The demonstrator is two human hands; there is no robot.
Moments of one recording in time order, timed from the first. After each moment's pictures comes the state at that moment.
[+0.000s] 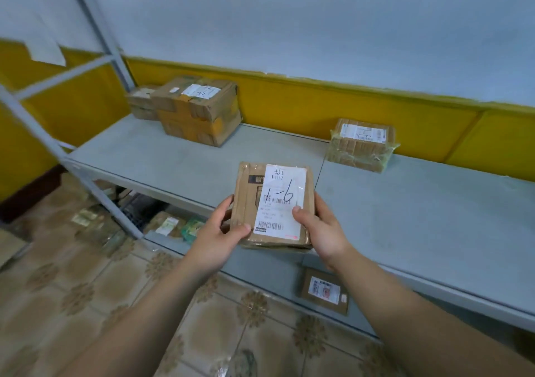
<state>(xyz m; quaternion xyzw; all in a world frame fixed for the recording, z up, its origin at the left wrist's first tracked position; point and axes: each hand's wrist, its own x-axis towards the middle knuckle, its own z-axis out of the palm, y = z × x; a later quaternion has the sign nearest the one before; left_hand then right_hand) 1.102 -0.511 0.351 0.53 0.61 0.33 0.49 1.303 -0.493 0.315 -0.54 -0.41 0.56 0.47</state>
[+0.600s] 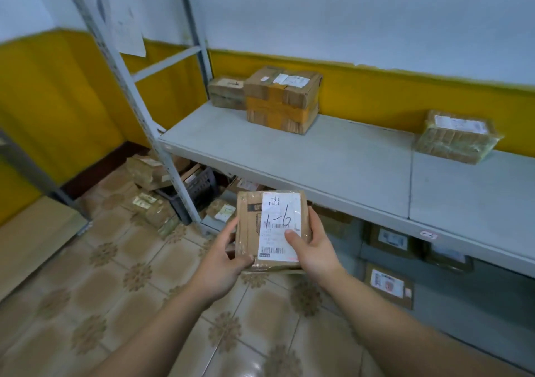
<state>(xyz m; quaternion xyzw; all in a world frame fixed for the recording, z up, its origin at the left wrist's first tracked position) 0.845 -0.592 0.311 0.52 0.63 0.32 0.48 1.034 -0.561 0.281 -0.60 -0.47 0.53 0.37</state>
